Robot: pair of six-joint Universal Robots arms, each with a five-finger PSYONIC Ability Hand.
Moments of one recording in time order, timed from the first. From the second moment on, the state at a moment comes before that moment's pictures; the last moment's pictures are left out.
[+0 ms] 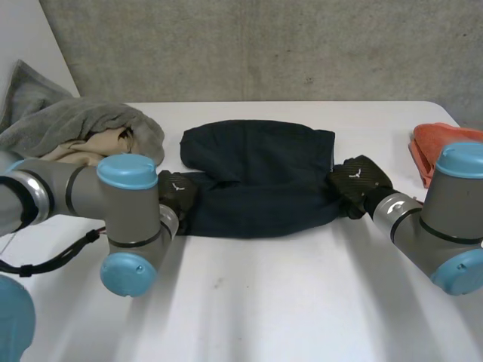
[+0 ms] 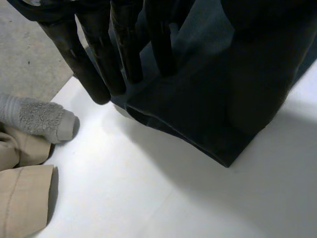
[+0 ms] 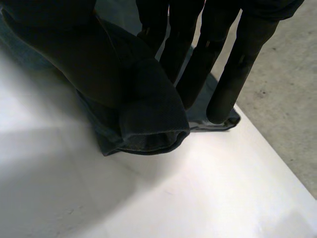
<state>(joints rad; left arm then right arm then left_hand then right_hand) 4.18 -2.36 -1.25 3.23 -1.72 3.66 1.85 -1.00 1.50 -0.19 1.27 2.53 0.58 0.57 0.57 0.57 0.40 1.09 1.17 1.18 1.19 0.98</state>
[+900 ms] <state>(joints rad) 4.29 -1.88 -1.03 2.74 -1.58 3.49 1.83 -1.20 0.86 0.71 1.36 2.48 1.11 1.20 1.19 1.19 0.99 1.09 1.17 1.19 1.20 0.99</state>
